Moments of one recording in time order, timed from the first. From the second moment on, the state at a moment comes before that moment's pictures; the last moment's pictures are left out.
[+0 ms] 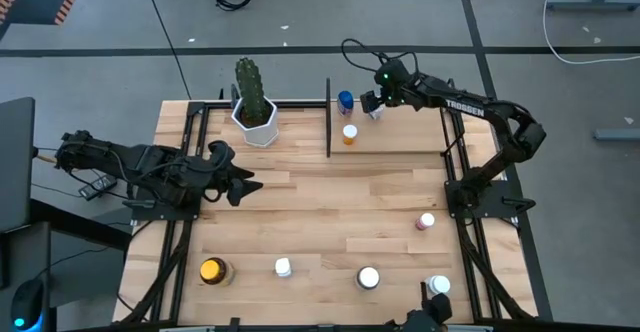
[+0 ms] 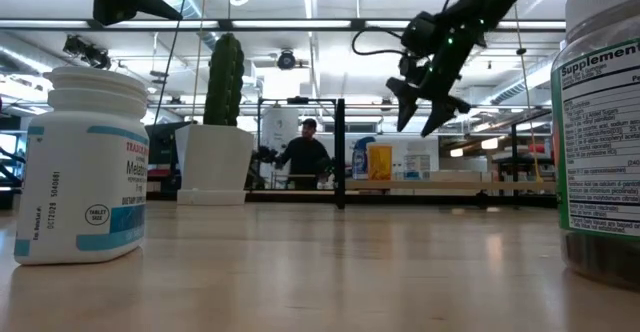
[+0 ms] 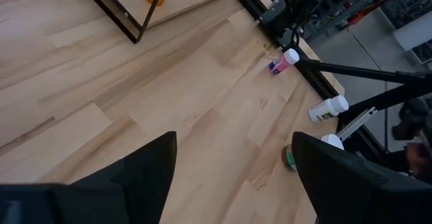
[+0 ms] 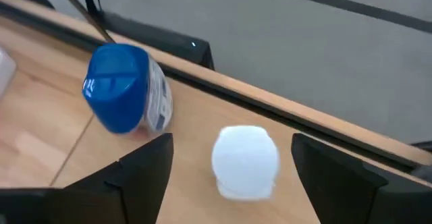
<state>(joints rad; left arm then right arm) -0.27 0.83 0.88 -0.63 -0.40 -0.98 -0.74 1.53 1.18 -0.52 0.16 0.39</state>
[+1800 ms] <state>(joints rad) -0.22 0.84 0.88 -0.06 -0.31 -0.62 0.42 1.28 1.08 -1.37 -0.06 1.23</state>
